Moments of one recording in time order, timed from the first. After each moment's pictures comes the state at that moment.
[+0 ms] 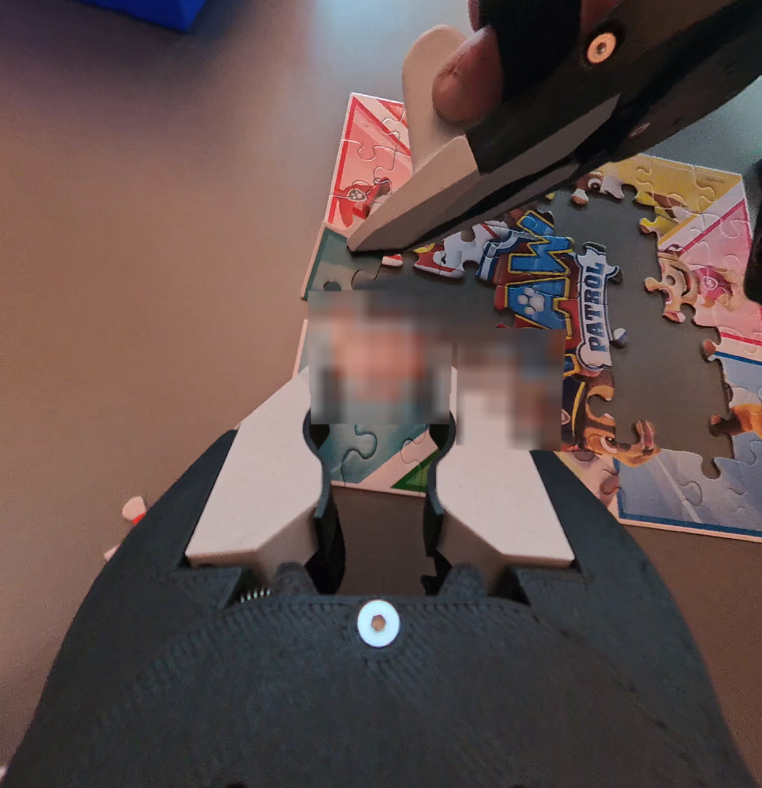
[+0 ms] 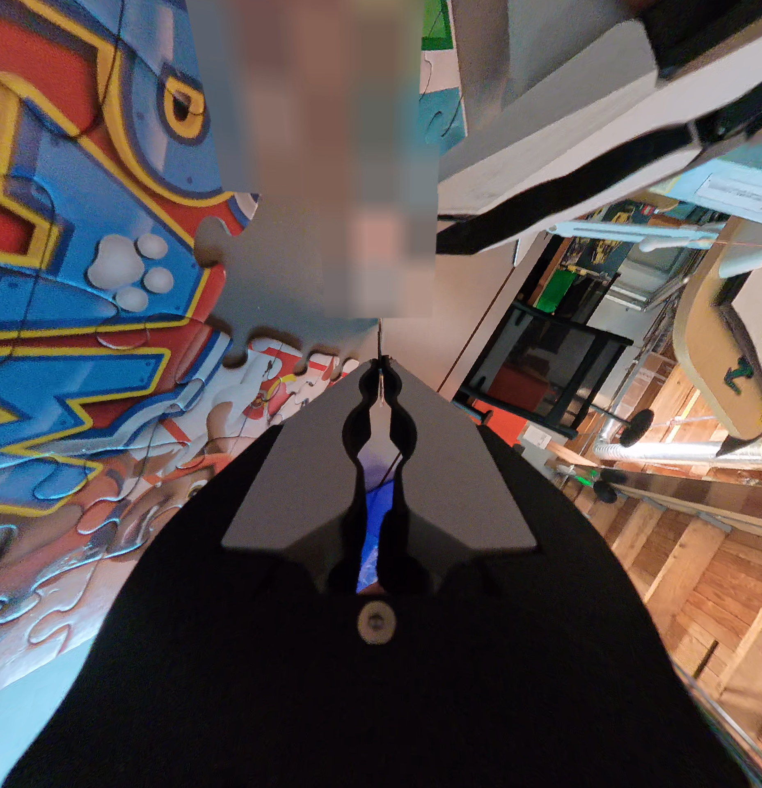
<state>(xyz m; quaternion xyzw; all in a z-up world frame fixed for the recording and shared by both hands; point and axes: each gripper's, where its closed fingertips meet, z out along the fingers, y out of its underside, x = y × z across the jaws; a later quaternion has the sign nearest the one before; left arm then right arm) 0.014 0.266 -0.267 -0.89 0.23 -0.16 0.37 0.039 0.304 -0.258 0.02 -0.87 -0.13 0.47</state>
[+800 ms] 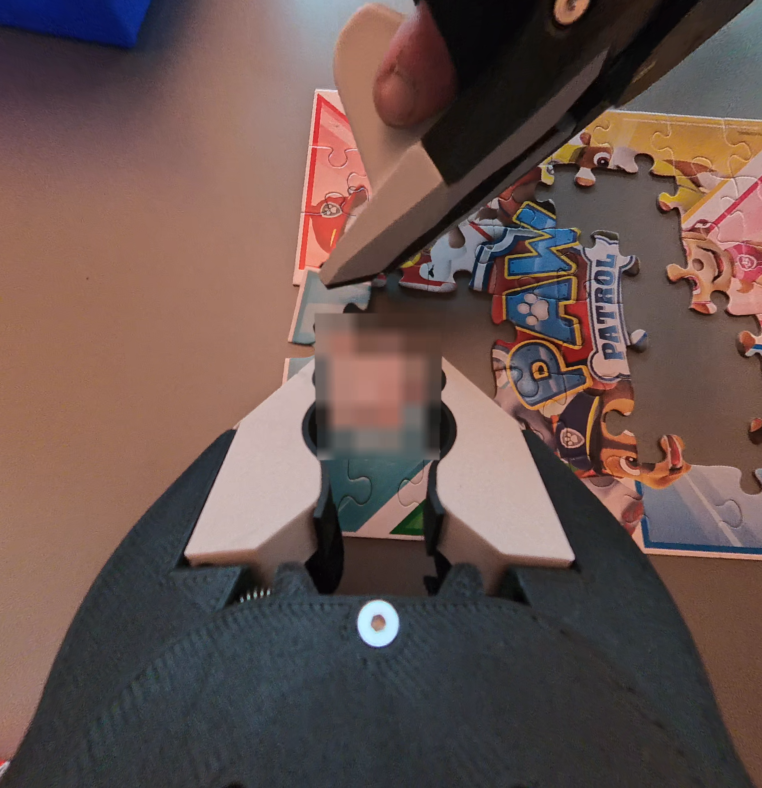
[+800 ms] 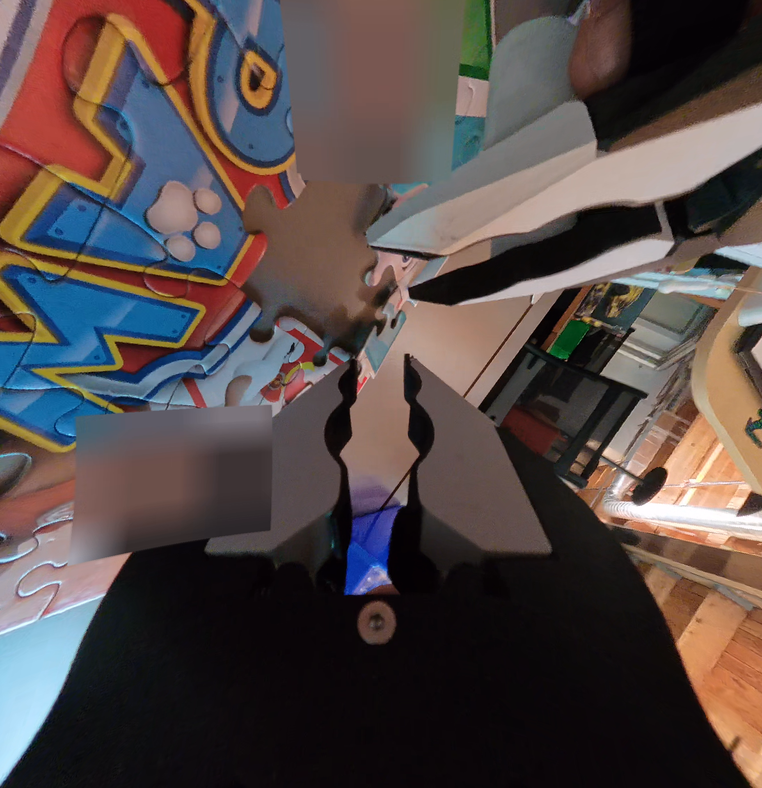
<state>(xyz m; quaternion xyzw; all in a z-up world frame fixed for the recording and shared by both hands) 0.030 0.278 -0.275 -0.88 0.28 -0.13 0.35 0.060 0.318 -0.262 0.06 -0.90 -0.11 0.43</state>
